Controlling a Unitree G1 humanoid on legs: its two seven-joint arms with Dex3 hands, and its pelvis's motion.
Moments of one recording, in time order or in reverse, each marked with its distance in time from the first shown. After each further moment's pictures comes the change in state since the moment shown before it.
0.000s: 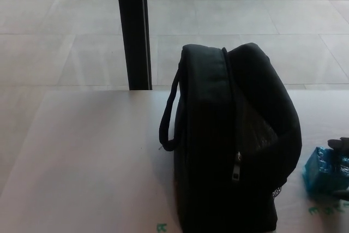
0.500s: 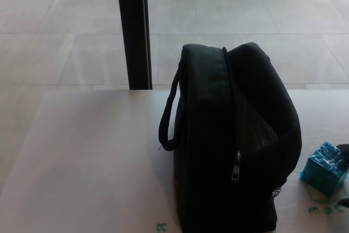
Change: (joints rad) left_arm -0.004 0.007 -0.005 0.003 0.000 0.001 0.001; right_arm 0.051 0.071 -0.069 0.073 -0.046 -0.088 -0.161
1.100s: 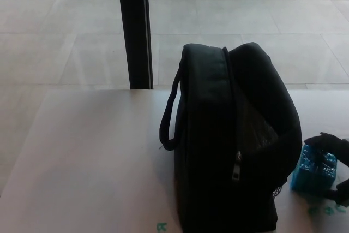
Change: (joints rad) left_arm -0.007 0.000 -0.008 0.004 0.000 -0.001 0.000; right_arm -0.064 0.096 0.032 -0.017 -0.065 -0.007 -0.047
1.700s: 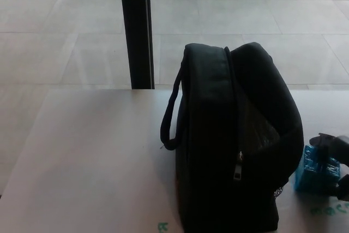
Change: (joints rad) left_arm -0.005 0.003 -0.008 0.002 0.002 -0.006 0.004; right_arm -0.096 -0.037 0.187 0.026 -0.151 0.134 0.044
